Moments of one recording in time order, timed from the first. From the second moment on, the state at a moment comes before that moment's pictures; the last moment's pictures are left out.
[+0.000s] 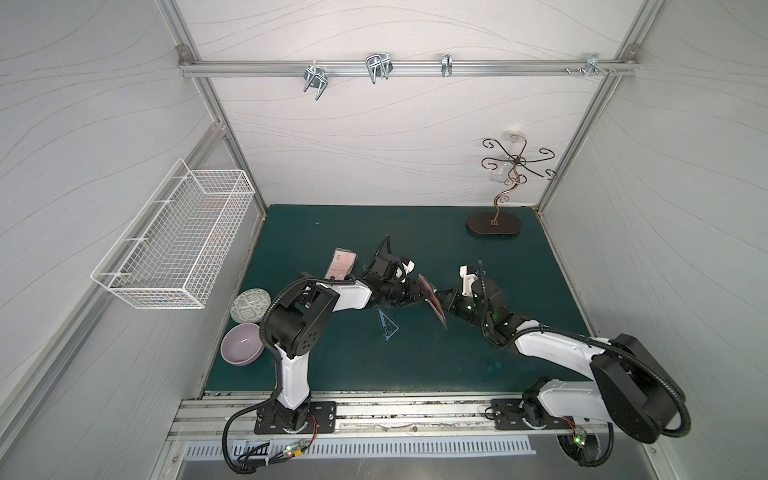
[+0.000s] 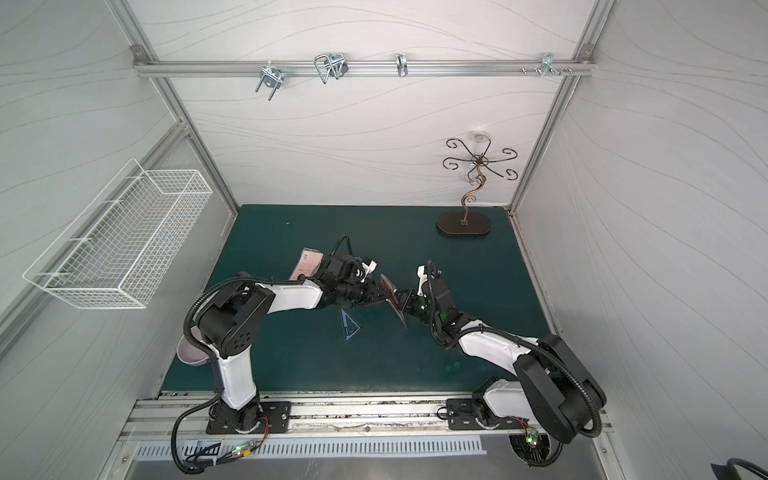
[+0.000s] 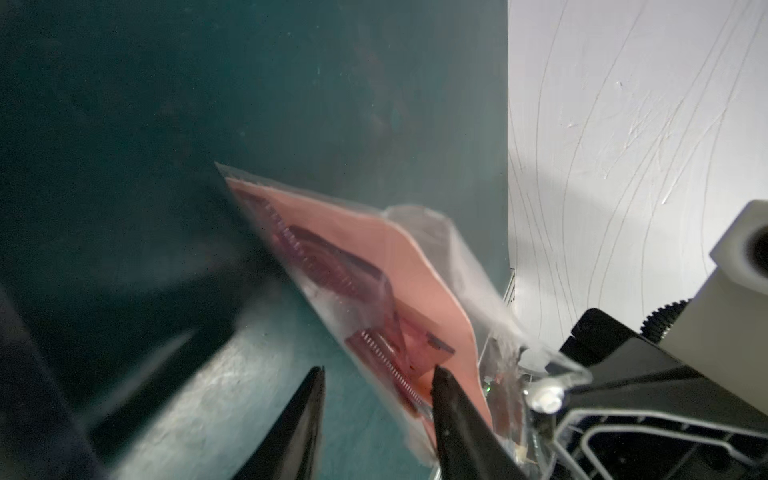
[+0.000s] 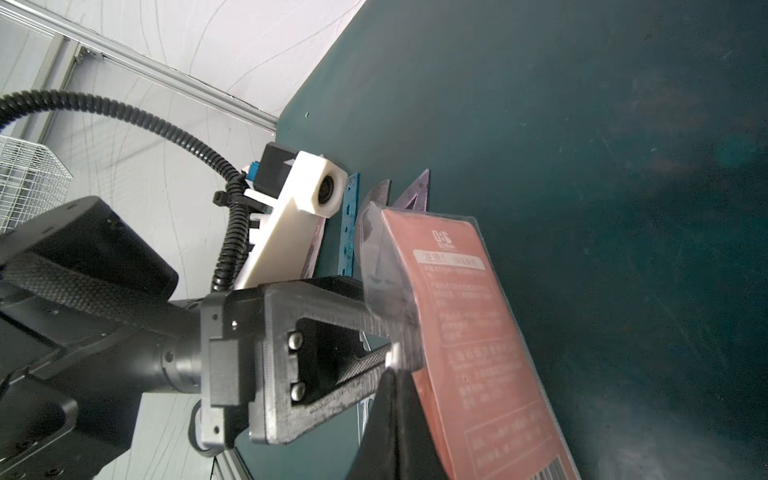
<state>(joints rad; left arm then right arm) -0.60 1.90 1.00 0.14 0.66 -0.79 0.64 1.28 0.45 0.36 -0.17 0.93</state>
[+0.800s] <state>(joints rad) -0.60 1.82 1.04 -0.13 0.55 -0.66 0.59 1.34 0.46 0.37 -0.24 0.94</state>
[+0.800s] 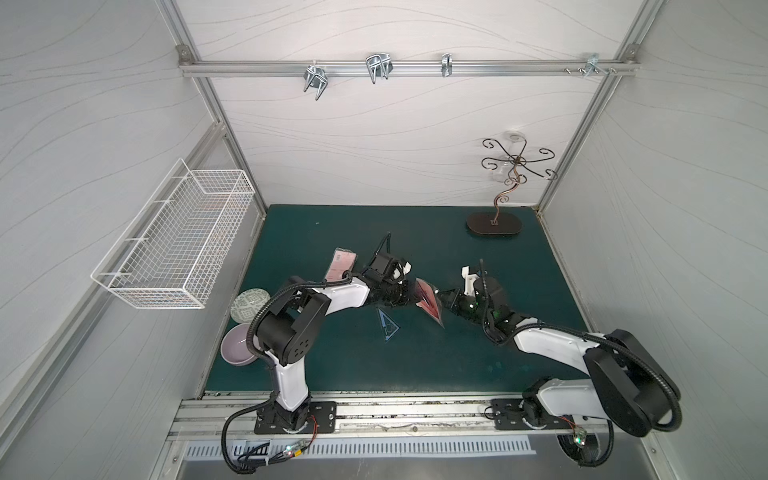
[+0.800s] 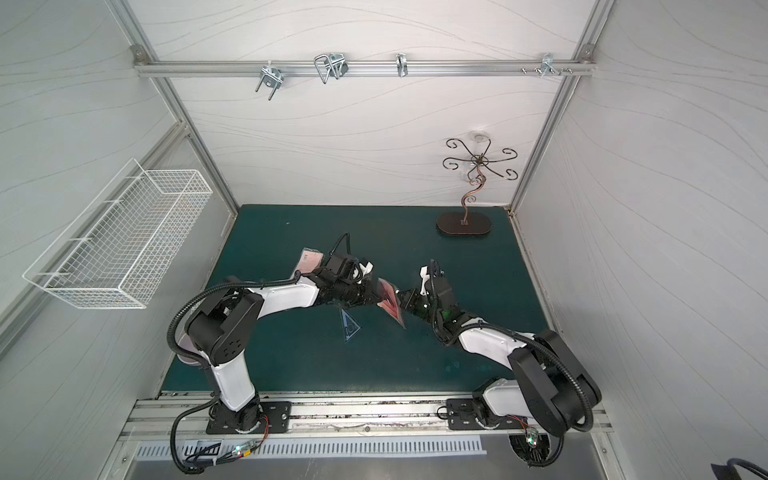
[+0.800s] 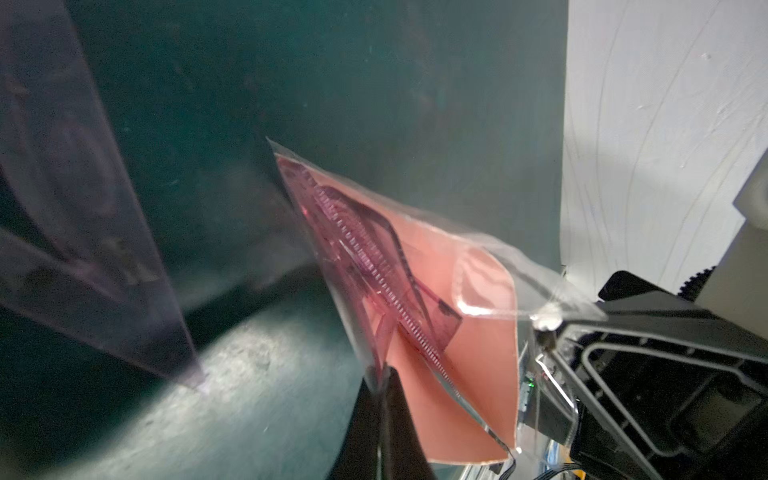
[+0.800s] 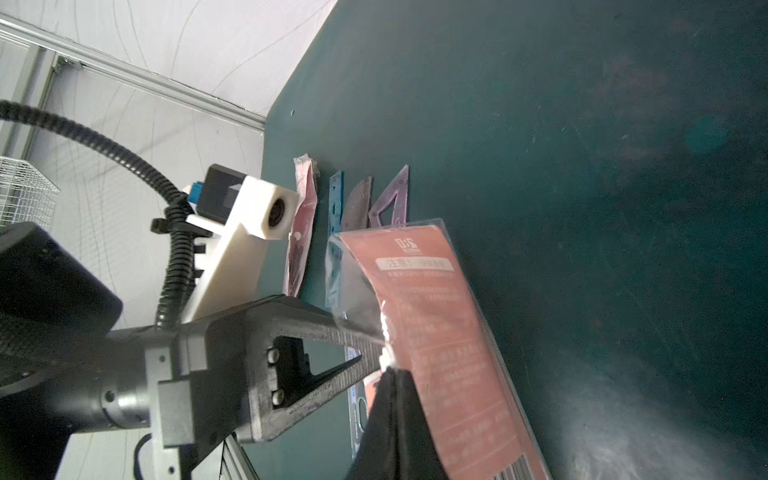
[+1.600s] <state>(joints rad) -0.64 1.94 1.54 -0.95 0.22 -0.32 0.61 1.61 0.67 0.27 -0.41 0.84</state>
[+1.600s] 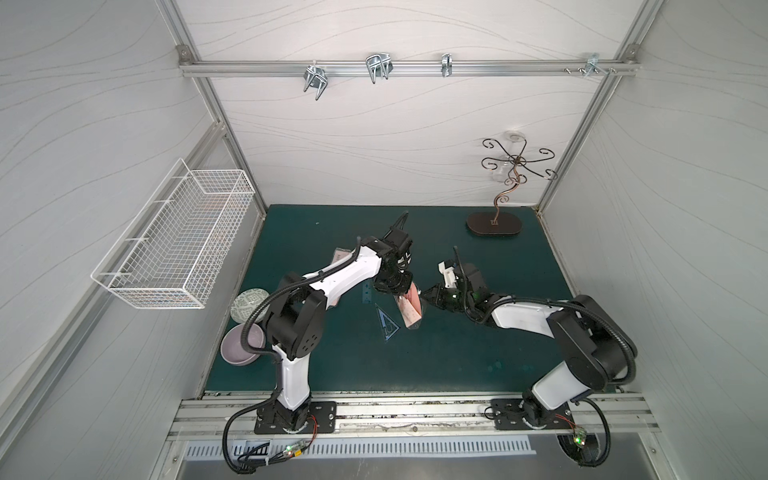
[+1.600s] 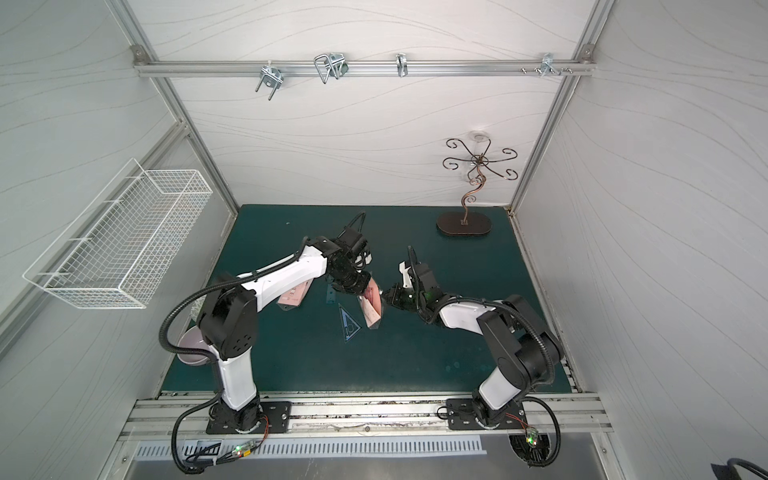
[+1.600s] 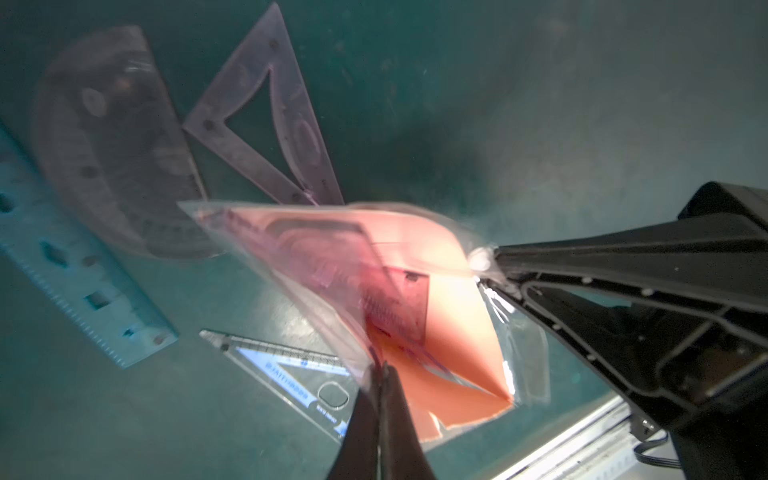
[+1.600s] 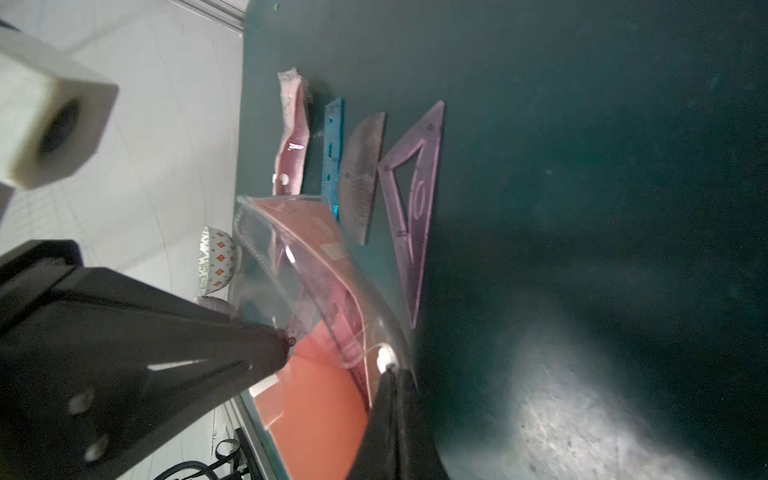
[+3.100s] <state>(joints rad) -0.68 2.01 1.57 -0.94 0.28 -0.29 0.52 1.68 0.76 0.18 -0.71 0.79</state>
